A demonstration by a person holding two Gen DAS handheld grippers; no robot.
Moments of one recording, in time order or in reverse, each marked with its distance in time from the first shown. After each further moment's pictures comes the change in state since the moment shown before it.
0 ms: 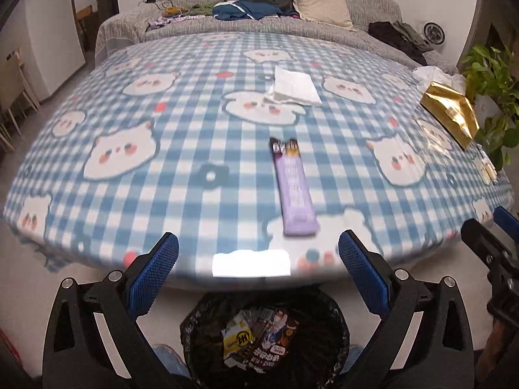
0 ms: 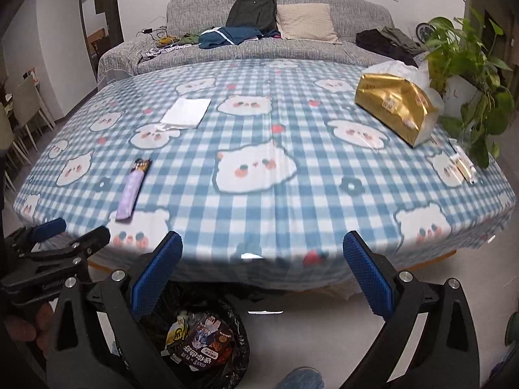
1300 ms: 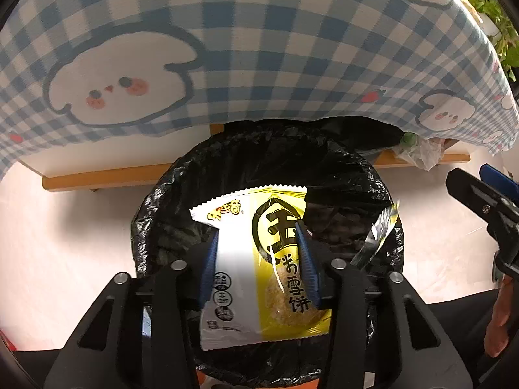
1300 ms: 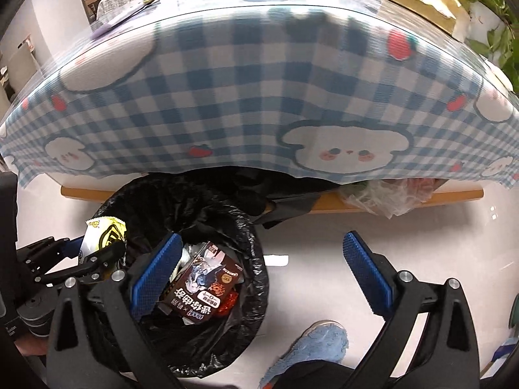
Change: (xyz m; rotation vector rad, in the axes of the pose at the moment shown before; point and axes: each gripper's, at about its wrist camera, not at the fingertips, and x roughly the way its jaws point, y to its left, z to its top) left arm 0.090 0.024 -0.173 0.041 0.256 -0.100; right arm 0.079 0.031 -0.144 -0.010 0.221 0.024
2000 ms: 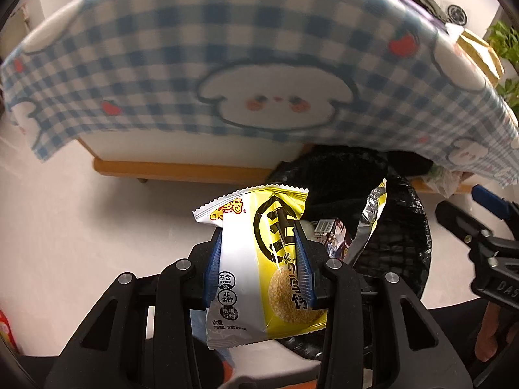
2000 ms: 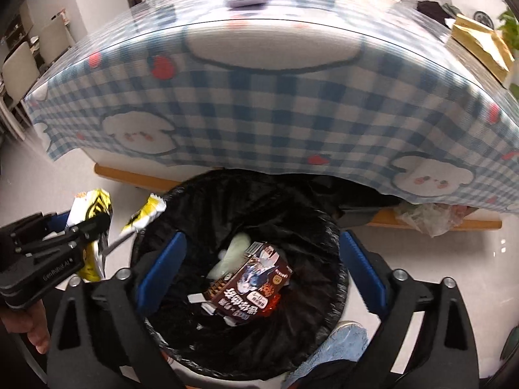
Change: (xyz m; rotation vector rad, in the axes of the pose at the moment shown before) left arm -0.047 0.084 -0.010 -0.121 -0.061 0.063; right arm -0.009 0.095 -0.003 -0.128 -0.007 0.080
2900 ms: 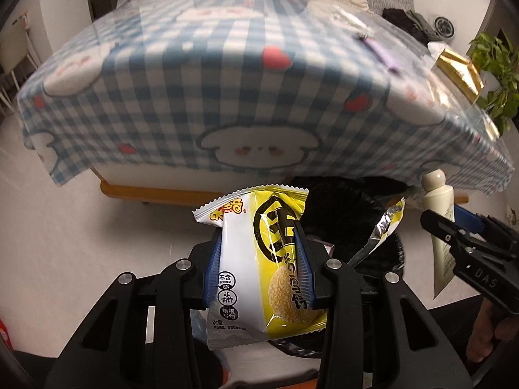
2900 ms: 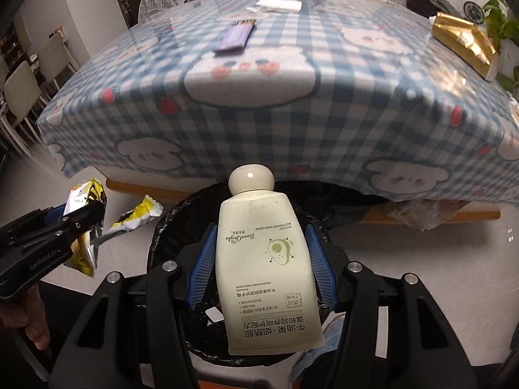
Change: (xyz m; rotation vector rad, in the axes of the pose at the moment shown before) left arm -0.055 -0.005 0.009 0.010 -0.098 -0.022; right arm -0.040 -0.014 0.006 0.047 -0.013 0.047
